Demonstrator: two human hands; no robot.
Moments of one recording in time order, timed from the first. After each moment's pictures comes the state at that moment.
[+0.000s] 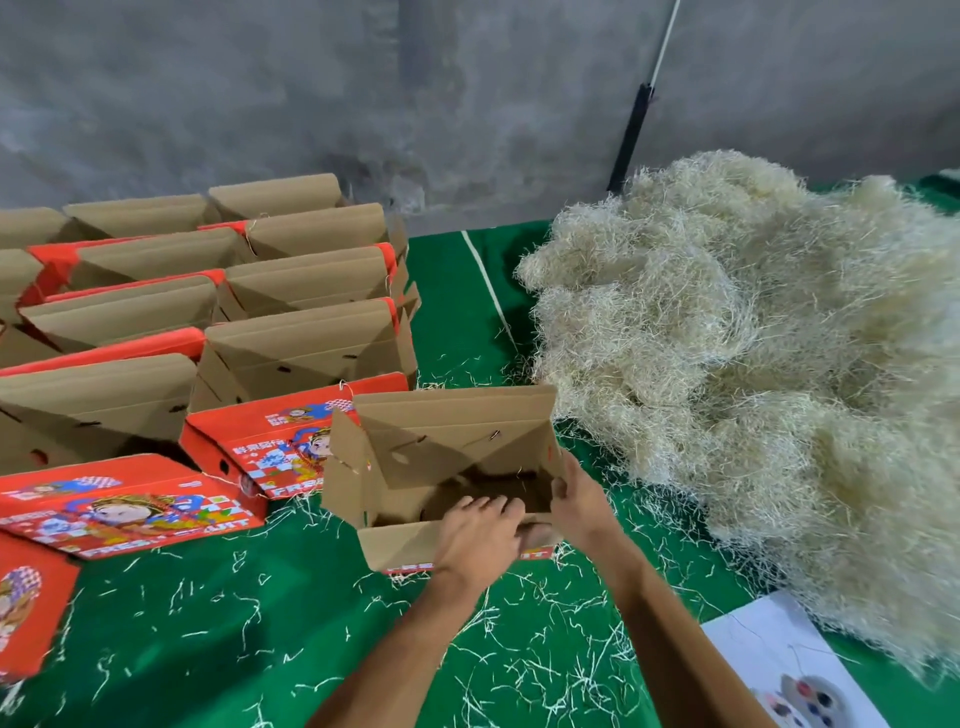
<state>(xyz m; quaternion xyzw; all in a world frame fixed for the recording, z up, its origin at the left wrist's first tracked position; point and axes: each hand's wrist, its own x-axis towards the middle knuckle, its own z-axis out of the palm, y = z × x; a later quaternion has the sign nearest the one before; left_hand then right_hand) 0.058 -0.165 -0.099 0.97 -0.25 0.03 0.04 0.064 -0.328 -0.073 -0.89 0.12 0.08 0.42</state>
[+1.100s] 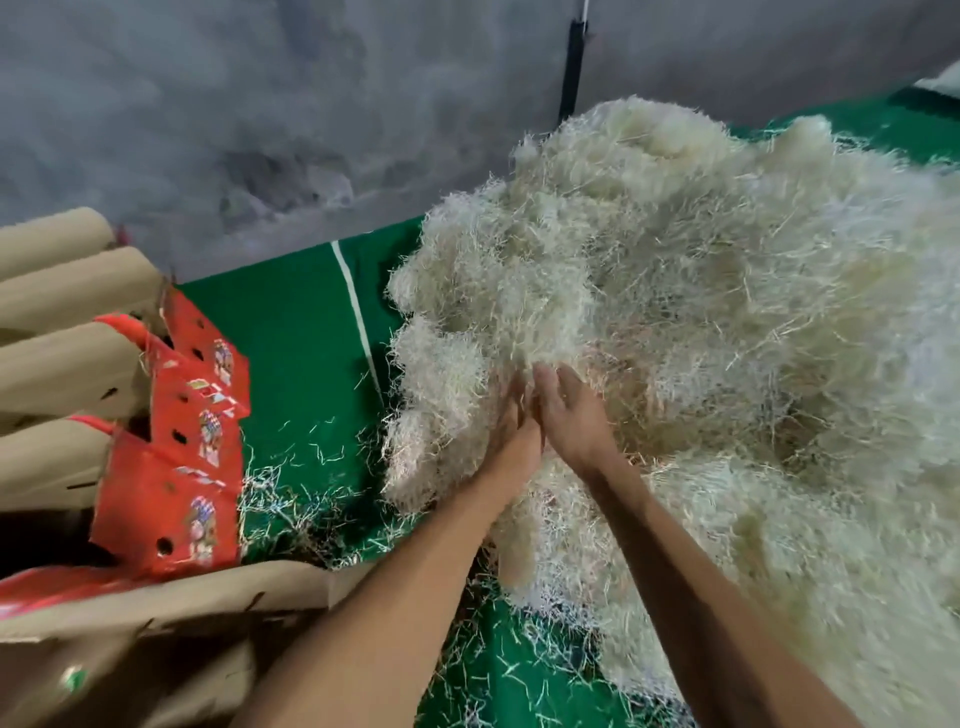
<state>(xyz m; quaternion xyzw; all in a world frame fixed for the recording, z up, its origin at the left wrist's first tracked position) 0.293 -0.509 -0.097 0.79 -0.02 -0.21 0.58 0.276 -0.600 -0.076 -0.84 0.16 -0.04 0.52</state>
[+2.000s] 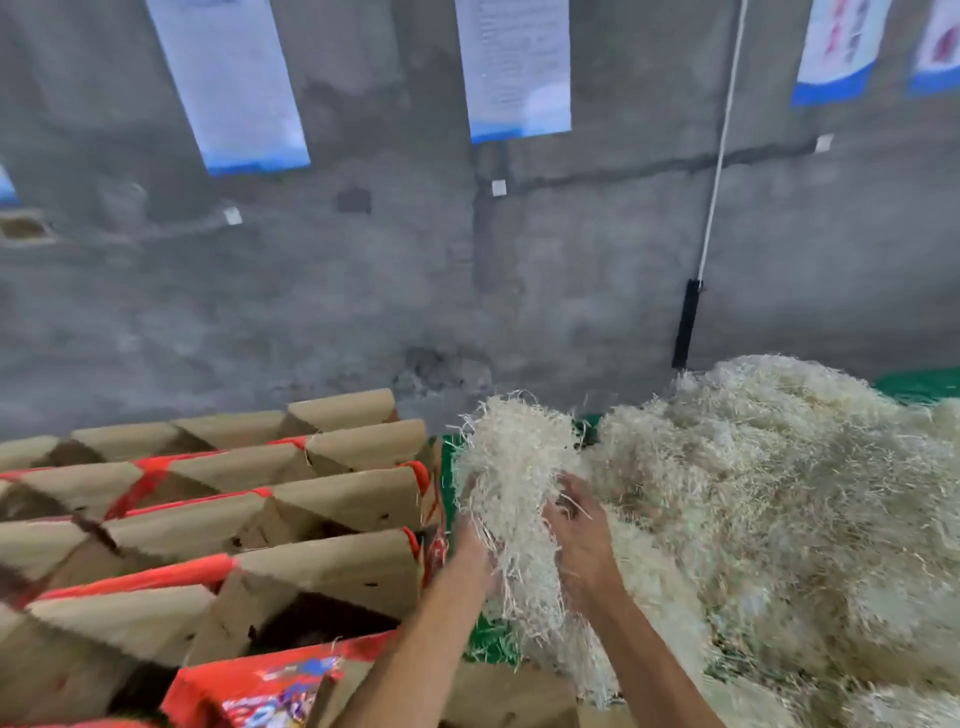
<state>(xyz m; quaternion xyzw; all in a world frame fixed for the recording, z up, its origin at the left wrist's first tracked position) 0.262 -0.211 0.098 0.63 0.22 -0.12 0.74 0.249 -0.346 0.085 -0.63 0.01 -0.09 0.77</state>
